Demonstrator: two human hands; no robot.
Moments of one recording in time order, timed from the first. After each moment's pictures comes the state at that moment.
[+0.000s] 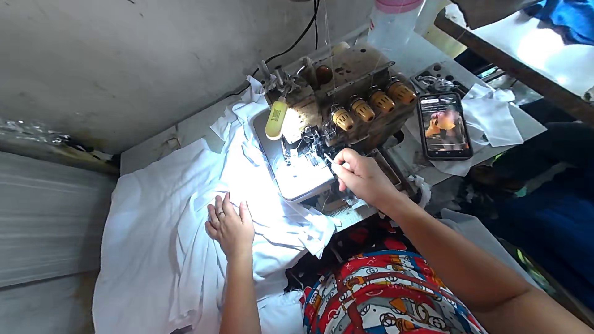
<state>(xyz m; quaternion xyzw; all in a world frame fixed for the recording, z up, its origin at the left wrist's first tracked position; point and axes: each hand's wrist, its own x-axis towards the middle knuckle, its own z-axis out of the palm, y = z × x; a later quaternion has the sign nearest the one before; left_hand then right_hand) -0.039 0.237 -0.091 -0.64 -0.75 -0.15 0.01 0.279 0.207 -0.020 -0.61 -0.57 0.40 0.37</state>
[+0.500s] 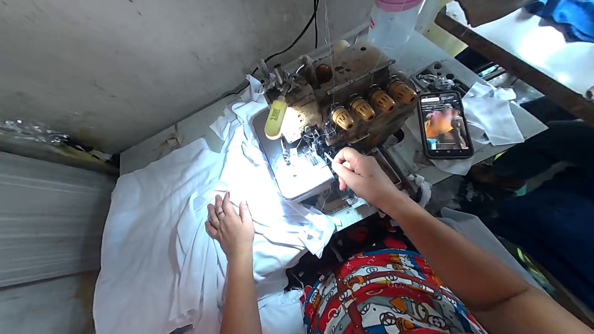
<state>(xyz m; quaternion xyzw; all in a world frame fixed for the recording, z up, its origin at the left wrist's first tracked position) -0.039 0.237 -0.092 -0.64 -0.75 -0.17 0.01 0.278 0.208 -0.019 -0.61 -0.56 0.41 0.37</state>
